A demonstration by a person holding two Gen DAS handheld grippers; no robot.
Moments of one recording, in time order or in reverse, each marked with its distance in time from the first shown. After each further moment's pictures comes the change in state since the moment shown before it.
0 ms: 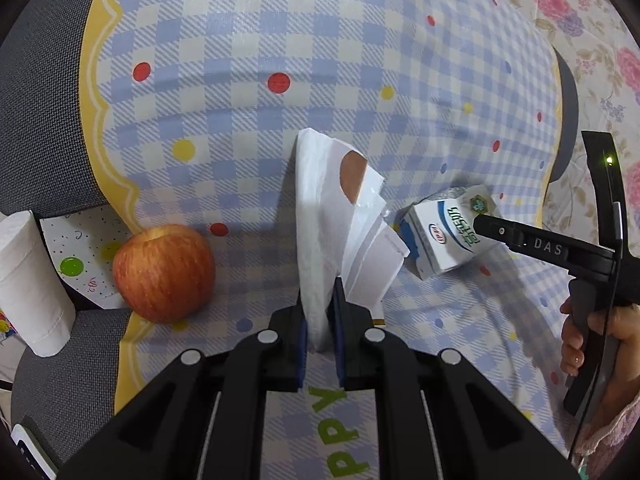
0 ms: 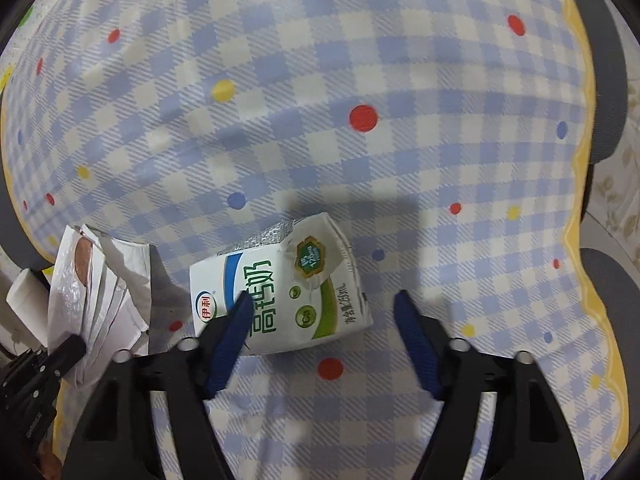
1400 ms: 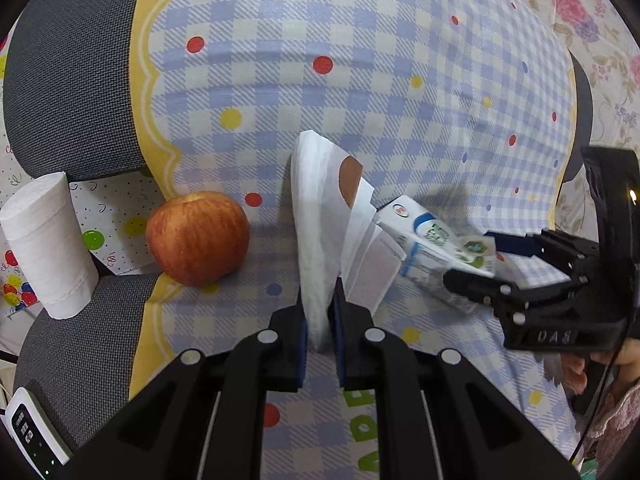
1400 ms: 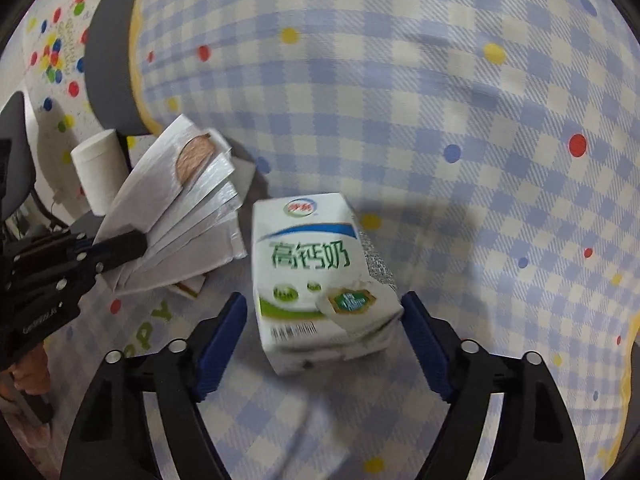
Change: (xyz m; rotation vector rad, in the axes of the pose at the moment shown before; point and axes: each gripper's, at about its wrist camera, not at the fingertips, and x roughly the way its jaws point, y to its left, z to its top) left arm -0.015 0.013 -0.022 -0.053 0.017 0.056; right arm -0.005 0.053 -0.033 -0.427 0.091 0.237
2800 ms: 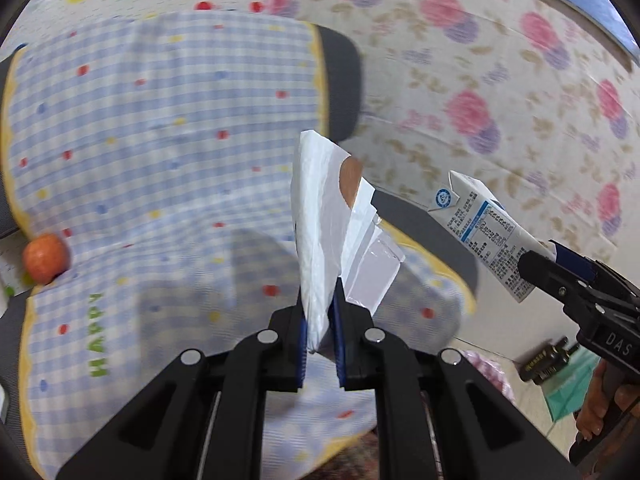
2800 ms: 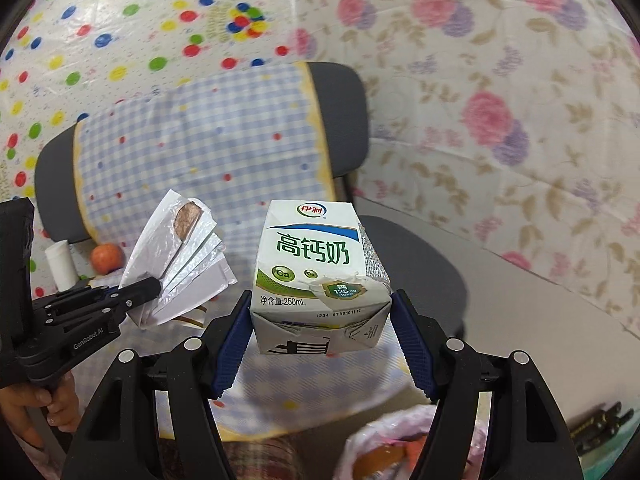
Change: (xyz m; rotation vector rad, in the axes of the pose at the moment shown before) left arm -0.137 -0.203 -0.088 0.298 -0.084 -0.411; right arm -0.320 0.027 -0.235 0.482 -0.361 -0.581
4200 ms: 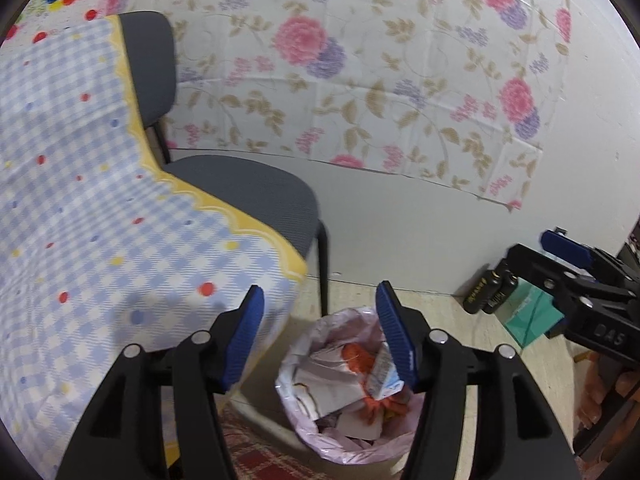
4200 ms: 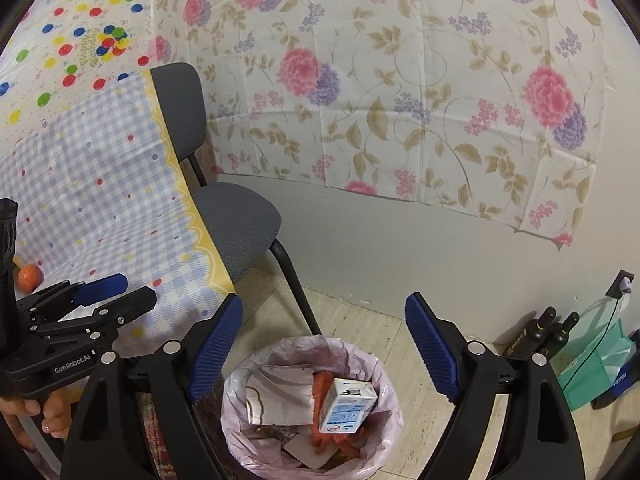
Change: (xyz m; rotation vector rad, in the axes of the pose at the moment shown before) left arm 0.043 -0.163 -0.037 0.254 0.118 -0.245; right arm -0.076 -0.132 -0.073 0.218 0.063 -0.306
